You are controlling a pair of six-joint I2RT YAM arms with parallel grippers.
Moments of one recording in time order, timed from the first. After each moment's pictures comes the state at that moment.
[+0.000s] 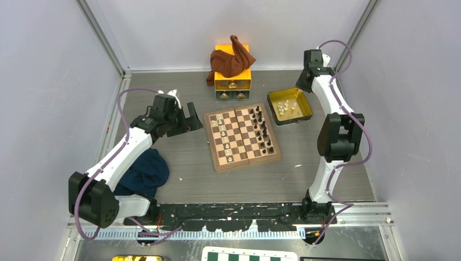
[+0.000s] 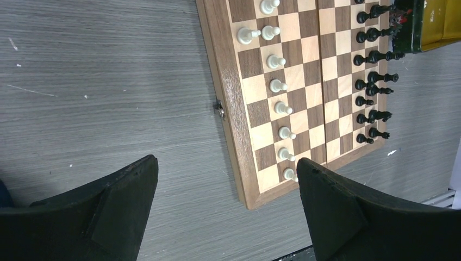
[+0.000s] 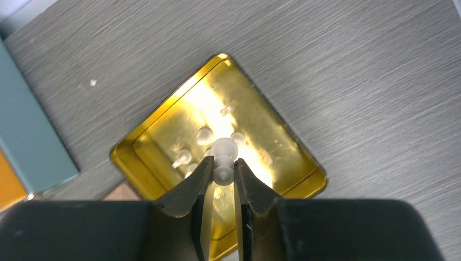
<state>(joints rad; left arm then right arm) -0.36 1.28 1.04 -0.54 0.10 -0.56 0.00 1.96 1.76 -0.64 0.25 0.46</state>
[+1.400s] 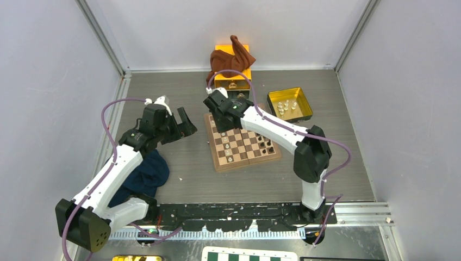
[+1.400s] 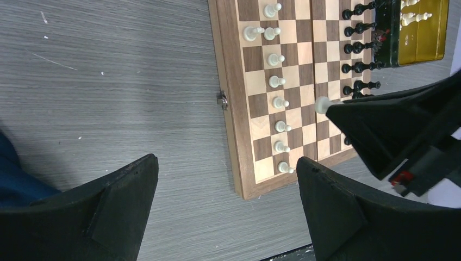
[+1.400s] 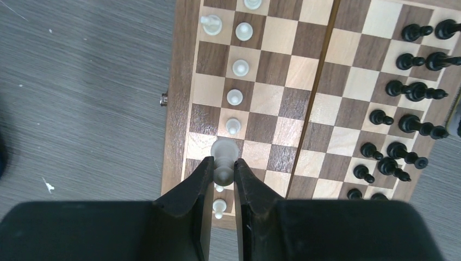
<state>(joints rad) -0.36 1.06 0.91 -0.55 0.04 -0.64 0.87 1.87 1.69 -0.81 0.29 0.42</state>
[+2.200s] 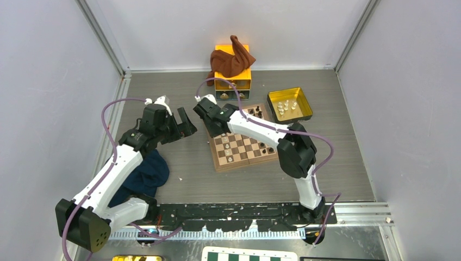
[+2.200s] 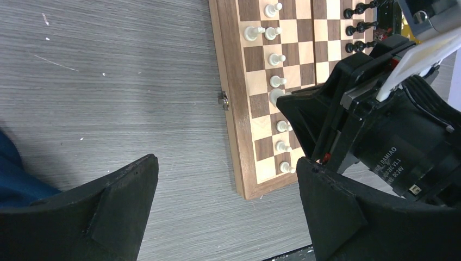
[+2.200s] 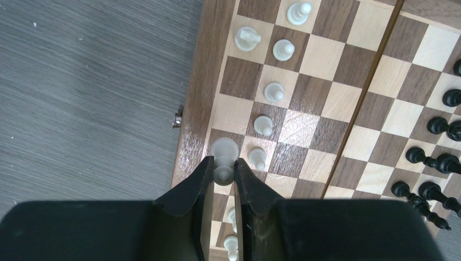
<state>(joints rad) -0.36 1.06 0.91 -0.55 0.03 -0.63 0.92 2.02 1.73 -0.73 0.31 0.36</state>
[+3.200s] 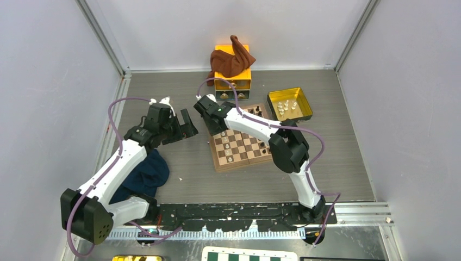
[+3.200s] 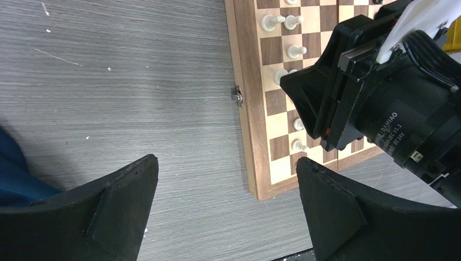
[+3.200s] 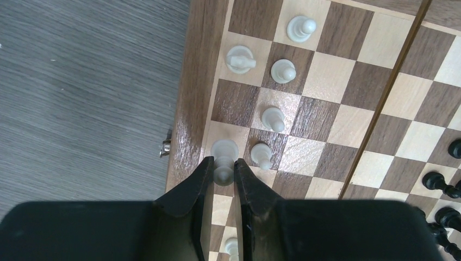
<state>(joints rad) -0.36 1.13 0.91 -0.55 0.03 -0.60 0.88 2.13 1.80 -0.73 0.28 0.36</state>
